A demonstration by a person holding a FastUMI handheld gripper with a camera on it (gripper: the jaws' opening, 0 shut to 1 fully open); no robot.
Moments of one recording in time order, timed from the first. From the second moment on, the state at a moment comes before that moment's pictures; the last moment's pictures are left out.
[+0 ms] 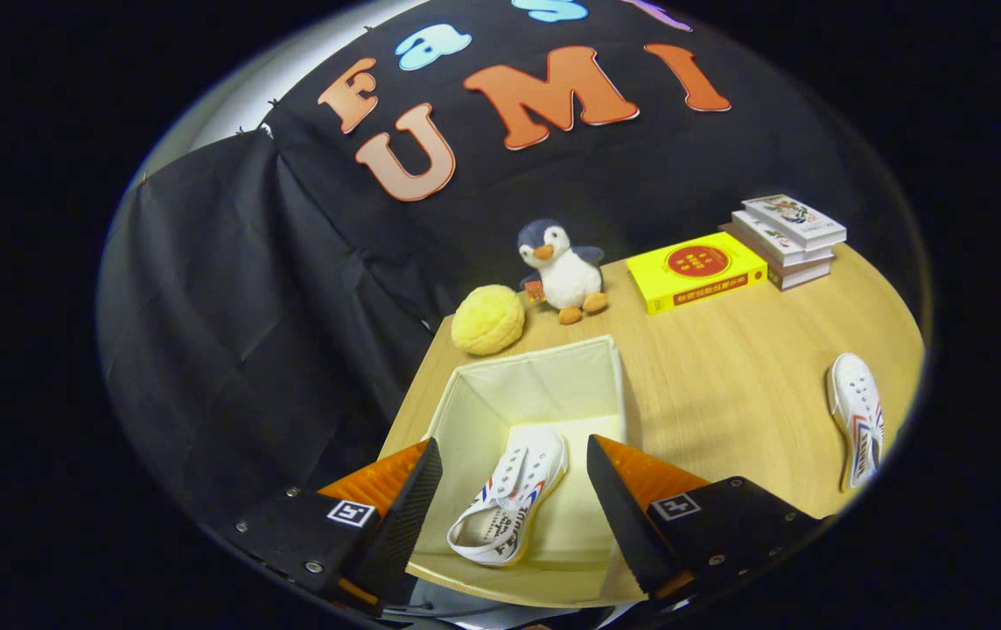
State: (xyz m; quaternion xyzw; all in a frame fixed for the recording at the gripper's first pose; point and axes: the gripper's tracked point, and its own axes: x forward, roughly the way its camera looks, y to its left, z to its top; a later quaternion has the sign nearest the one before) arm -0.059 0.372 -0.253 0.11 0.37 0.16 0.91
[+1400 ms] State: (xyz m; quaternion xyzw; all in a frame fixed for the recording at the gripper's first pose) arm -0.073 -0.014 -0.375 0.05 0.47 -0.06 0.88
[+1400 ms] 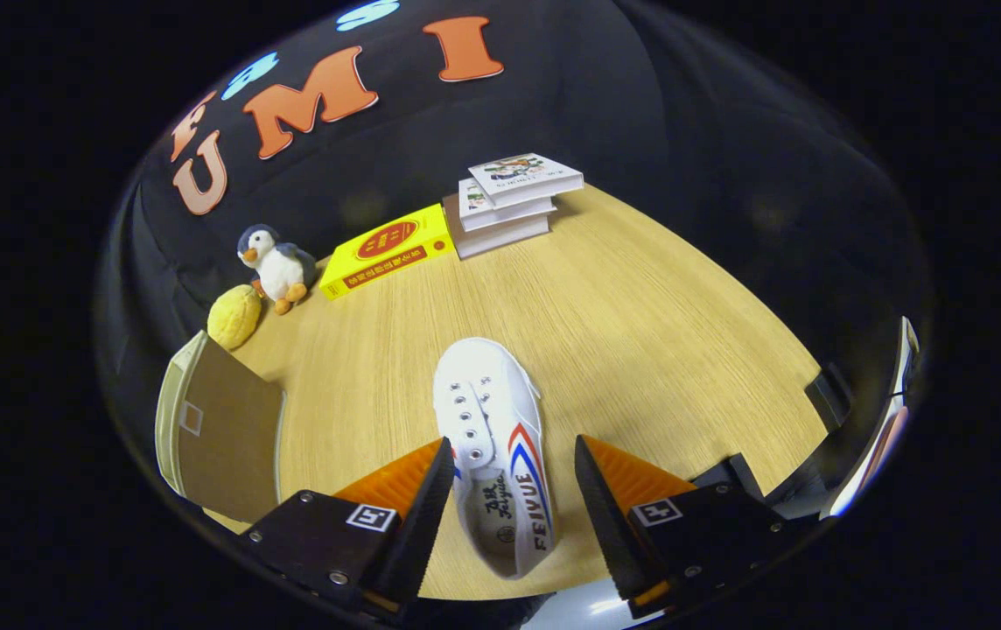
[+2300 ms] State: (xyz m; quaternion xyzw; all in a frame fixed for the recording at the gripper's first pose) arm -0.050 -0.001 -0.378 0.12 0.48 -0.03 0.87
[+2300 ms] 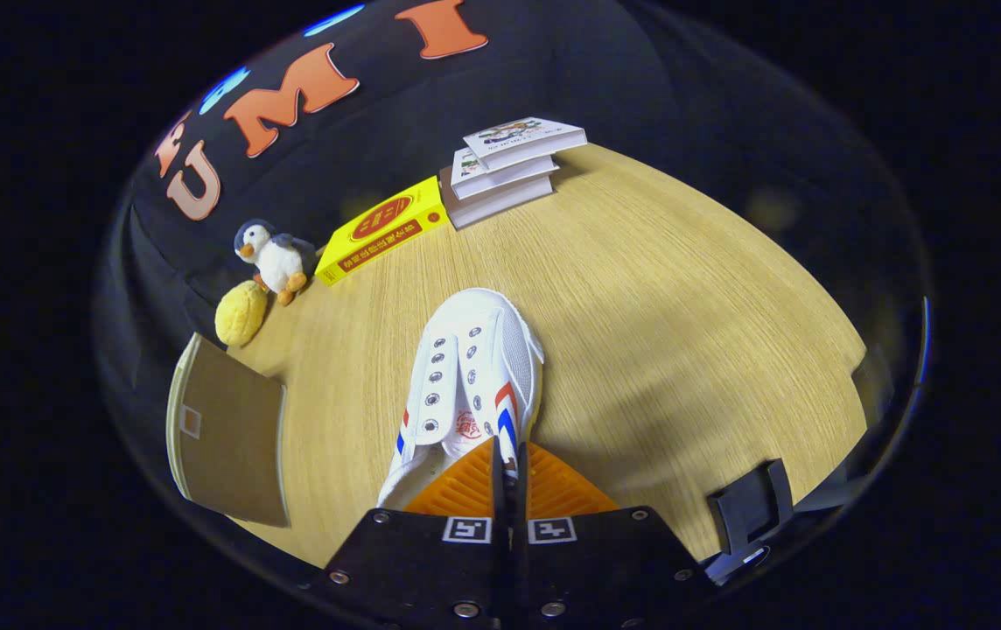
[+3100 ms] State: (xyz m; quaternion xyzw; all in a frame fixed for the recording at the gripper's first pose) arm -0.050 0.256 -0.248 0.15 0.41 0.07 0.90
